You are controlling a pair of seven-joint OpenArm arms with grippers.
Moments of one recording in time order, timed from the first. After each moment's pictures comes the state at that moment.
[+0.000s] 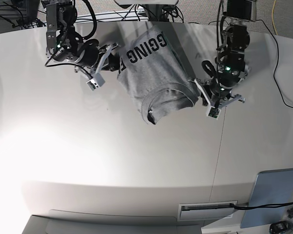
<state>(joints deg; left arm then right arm) 6.5 -10.8 2.8 92.9 -3.4 -13.2 40.3 -17.9 12.1 4.3 99.9 30.6 29.1 -56.9</state>
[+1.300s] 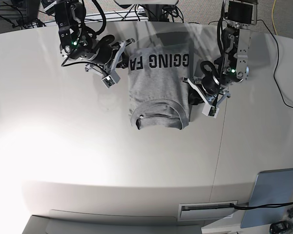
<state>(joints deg) 4.7 -11.3 3.0 84.0 -23.9 -19.9 34.8 -17.8 12.5 -7.6 101.9 23.9 21.3 -54.5</state>
